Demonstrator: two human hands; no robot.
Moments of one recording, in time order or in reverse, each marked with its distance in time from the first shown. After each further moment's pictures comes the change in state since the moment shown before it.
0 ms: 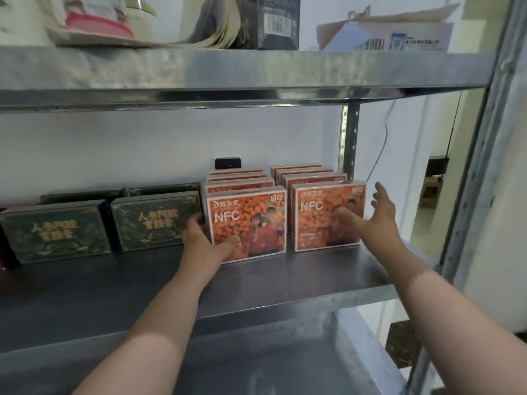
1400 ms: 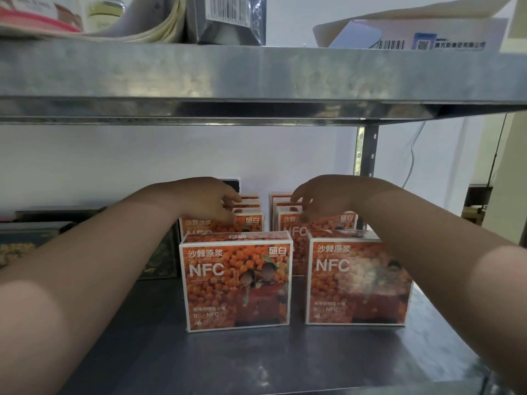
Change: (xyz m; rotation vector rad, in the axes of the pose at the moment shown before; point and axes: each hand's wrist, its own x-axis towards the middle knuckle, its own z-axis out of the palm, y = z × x) left_hand 0.137 0.130 0.011 1.022 -0.553 0.403; right_hand 0.134 -0.126 0.049 -1.076 -0.837 -0.603
